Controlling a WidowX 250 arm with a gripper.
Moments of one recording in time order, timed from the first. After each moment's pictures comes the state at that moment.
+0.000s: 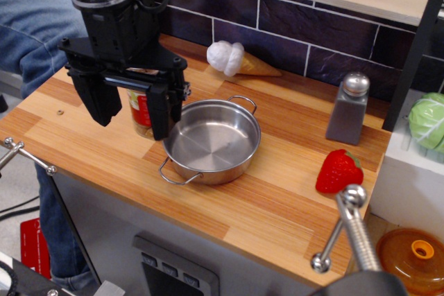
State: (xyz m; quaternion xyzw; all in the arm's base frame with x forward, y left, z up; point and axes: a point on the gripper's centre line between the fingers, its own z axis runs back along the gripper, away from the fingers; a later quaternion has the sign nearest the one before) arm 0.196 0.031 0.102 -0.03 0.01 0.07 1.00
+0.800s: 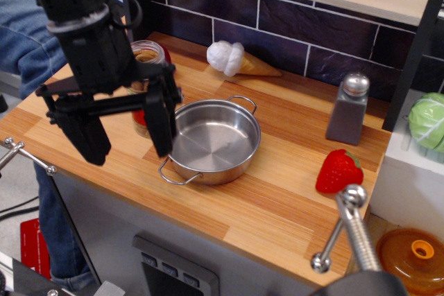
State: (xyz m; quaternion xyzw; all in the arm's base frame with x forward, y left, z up) arm 0.181 0.028 0.101 -0.14 0.08 0.27 0.95
